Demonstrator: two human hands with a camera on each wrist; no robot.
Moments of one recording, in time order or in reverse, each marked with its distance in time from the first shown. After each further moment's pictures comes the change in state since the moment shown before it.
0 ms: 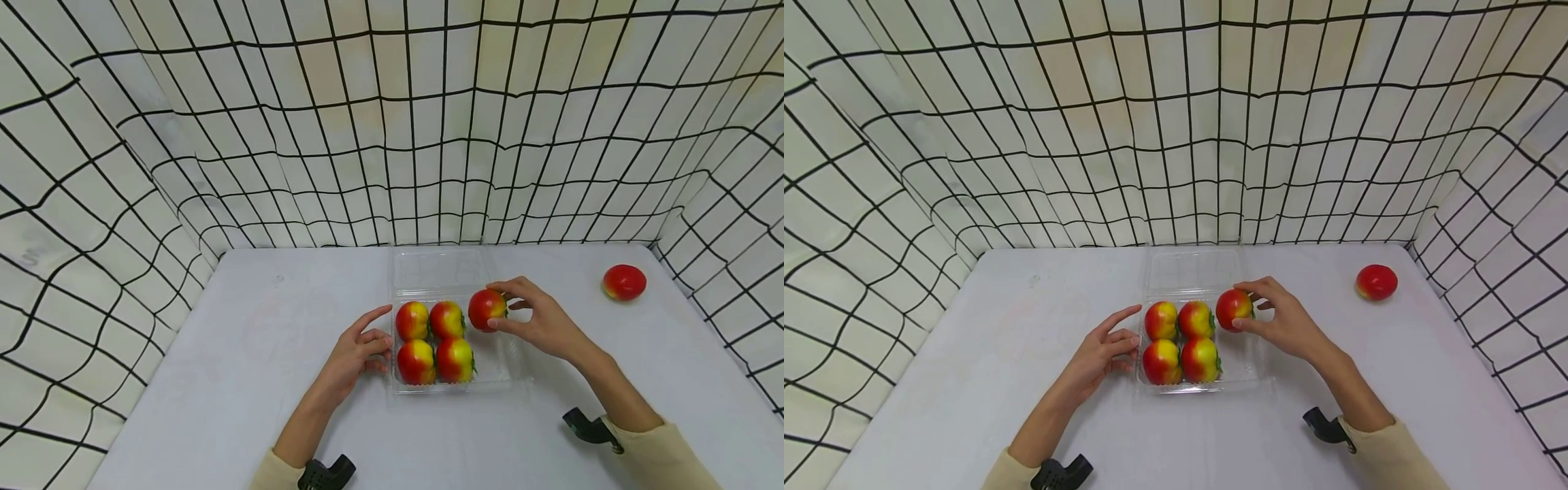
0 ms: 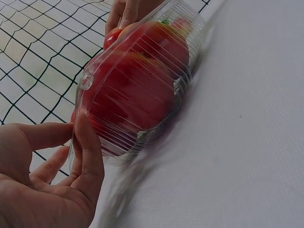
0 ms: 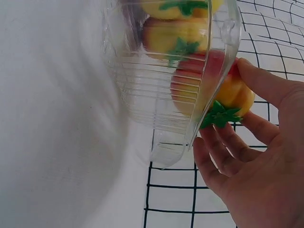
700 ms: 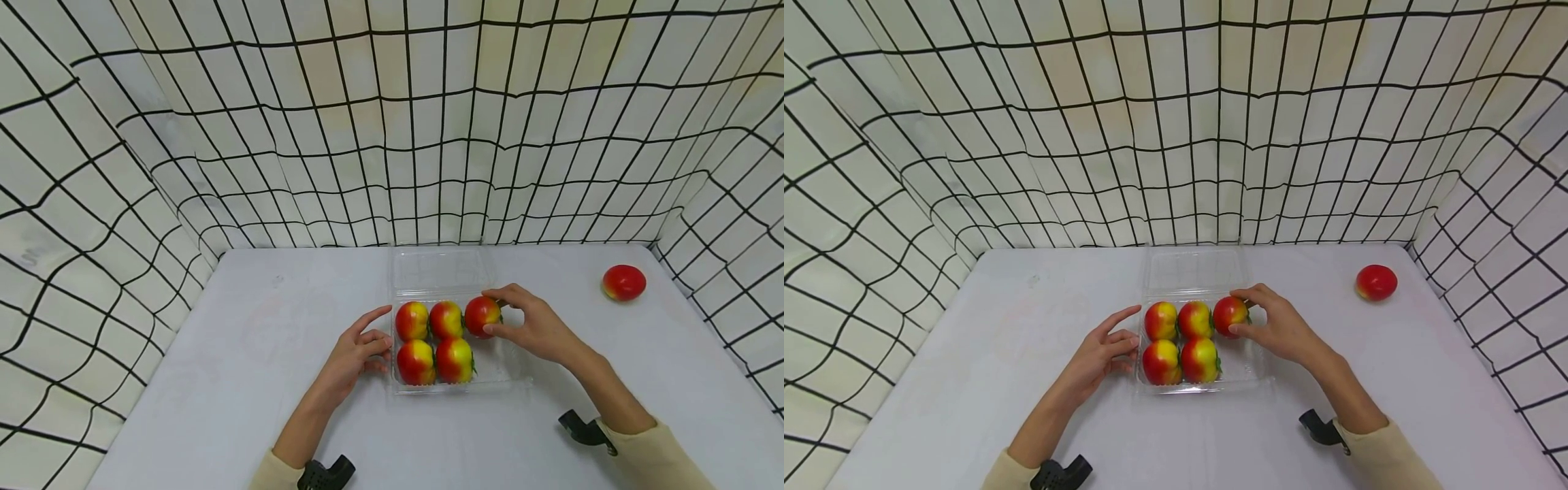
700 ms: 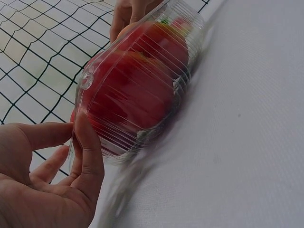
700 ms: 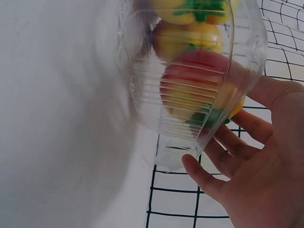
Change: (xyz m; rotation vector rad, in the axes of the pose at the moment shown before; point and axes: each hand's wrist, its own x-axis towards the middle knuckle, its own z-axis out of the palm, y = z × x) left_hand -0.002 0.000 0.000 0.001 0.001 -0.002; right_hand 0.000 0.000 0.010 -0.072 -0.024 0.015
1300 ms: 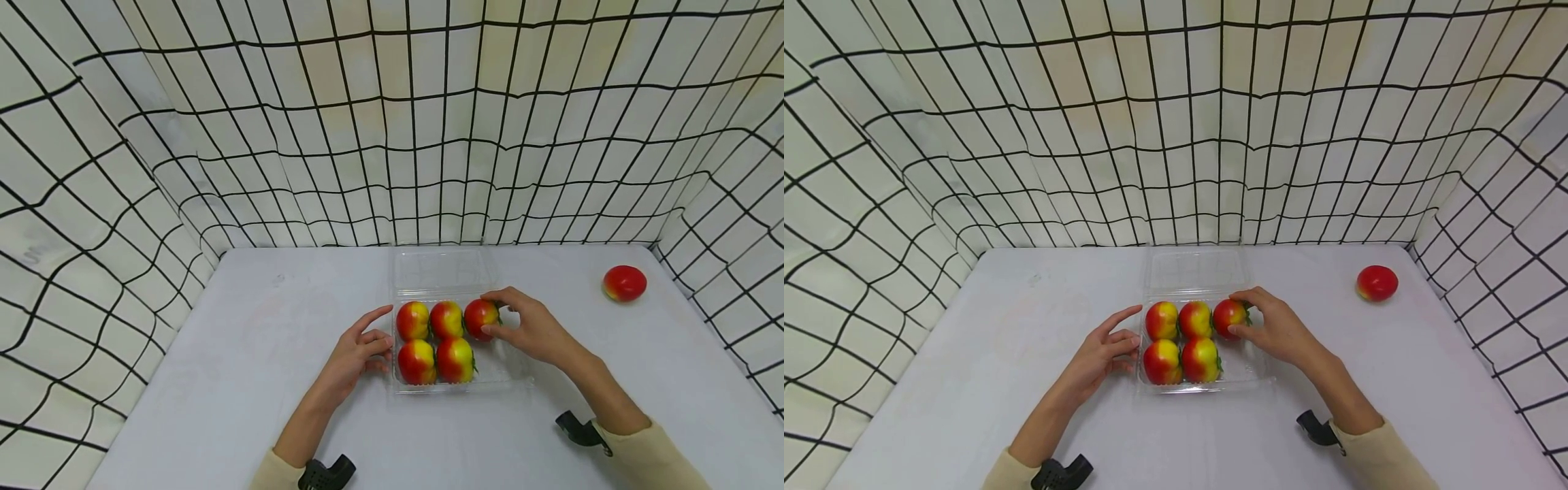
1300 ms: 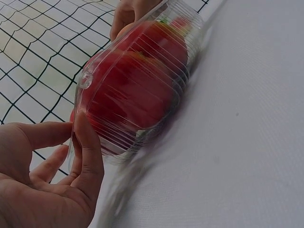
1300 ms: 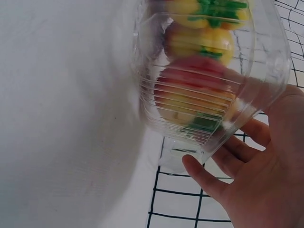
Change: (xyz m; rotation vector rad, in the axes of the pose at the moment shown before) left_hand 0.001 -0.001 0.000 -0.001 -0.003 0.000; right_hand 0.000 0.002 0.007 -0.043 0.004 -0.033
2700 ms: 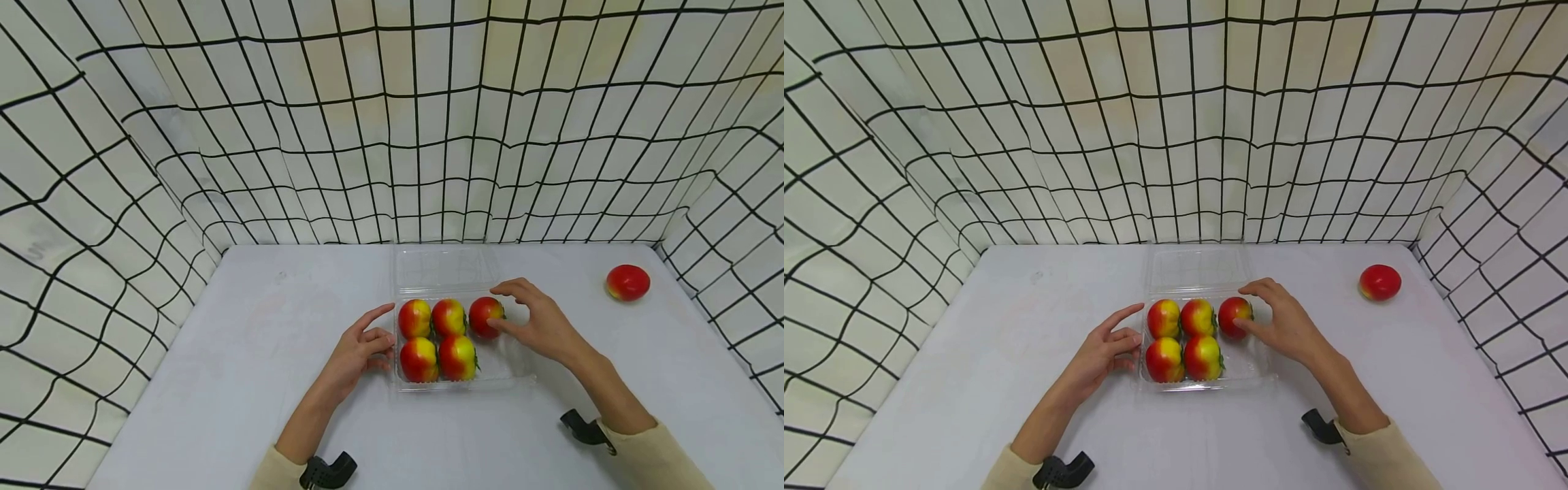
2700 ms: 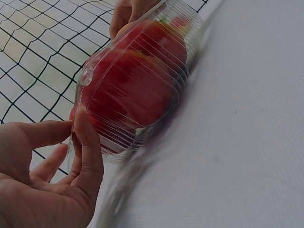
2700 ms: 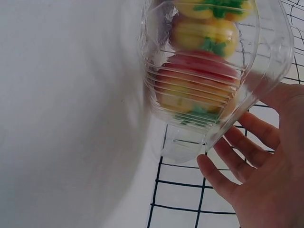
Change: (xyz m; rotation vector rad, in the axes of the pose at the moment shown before) left_hand -0.002 0.001 0.000 -0.007 -0.017 0.015; right_hand 0.000 0.004 -0.006 -0.007 0.086 -0.039
